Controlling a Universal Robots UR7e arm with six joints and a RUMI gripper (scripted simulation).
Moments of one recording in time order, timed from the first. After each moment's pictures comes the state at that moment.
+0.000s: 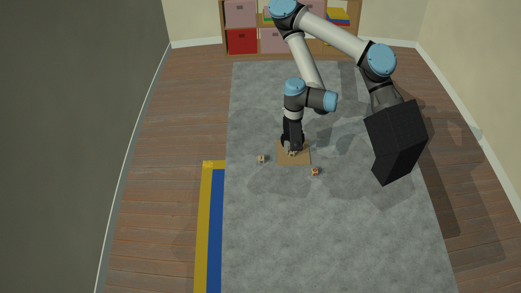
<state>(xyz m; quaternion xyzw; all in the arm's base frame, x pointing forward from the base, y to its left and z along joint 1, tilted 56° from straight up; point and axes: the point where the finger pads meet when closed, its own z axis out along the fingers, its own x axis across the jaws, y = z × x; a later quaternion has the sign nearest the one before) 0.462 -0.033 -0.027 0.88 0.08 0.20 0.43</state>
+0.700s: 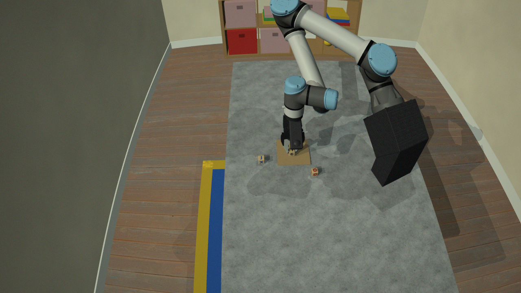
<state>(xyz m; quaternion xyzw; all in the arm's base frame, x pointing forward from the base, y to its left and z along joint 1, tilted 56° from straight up) 0.459 -0.028 -0.023 0.88 0.08 0.20 0.43</state>
